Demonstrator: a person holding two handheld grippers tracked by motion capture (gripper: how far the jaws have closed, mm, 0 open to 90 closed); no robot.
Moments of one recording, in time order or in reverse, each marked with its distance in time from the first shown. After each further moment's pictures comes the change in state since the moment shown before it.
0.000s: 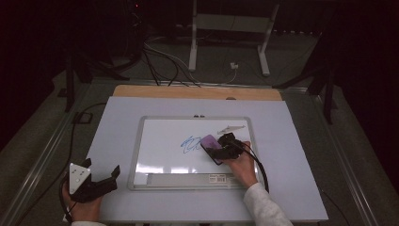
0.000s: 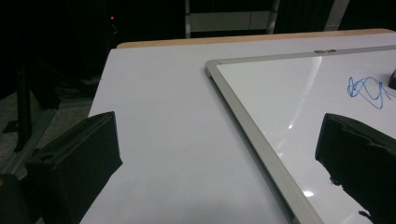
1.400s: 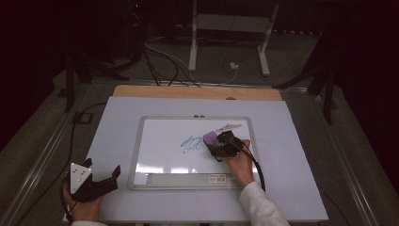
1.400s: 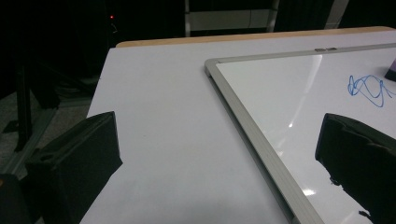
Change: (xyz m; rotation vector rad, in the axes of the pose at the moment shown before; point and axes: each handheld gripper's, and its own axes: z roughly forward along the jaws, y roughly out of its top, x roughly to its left) left arm -0.001 0.000 0.002 0.006 0.000 0.004; right arm 0.008 0.007 0.004 0.009 -0.105 -0.007
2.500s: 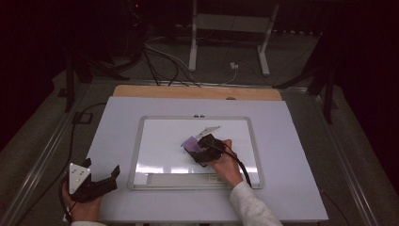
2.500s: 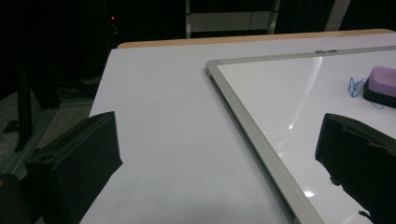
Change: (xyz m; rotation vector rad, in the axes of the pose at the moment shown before) left arm 0.002 0.000 -0.001 -0.006 0.002 -0.005; right arm 0.044 0.016 0.013 0.036 0.120 -0.145
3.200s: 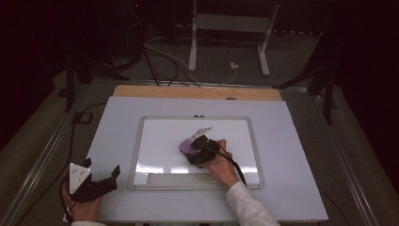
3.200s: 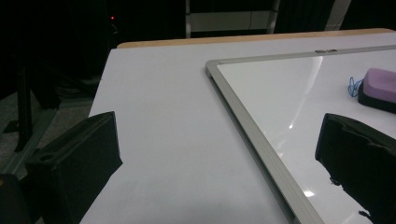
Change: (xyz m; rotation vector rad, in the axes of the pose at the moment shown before) left arm 0.000 0.000 0.000 0.001 0.000 0.000; right arm 0.018 0.009 0.004 0.031 -0.021 -0.066
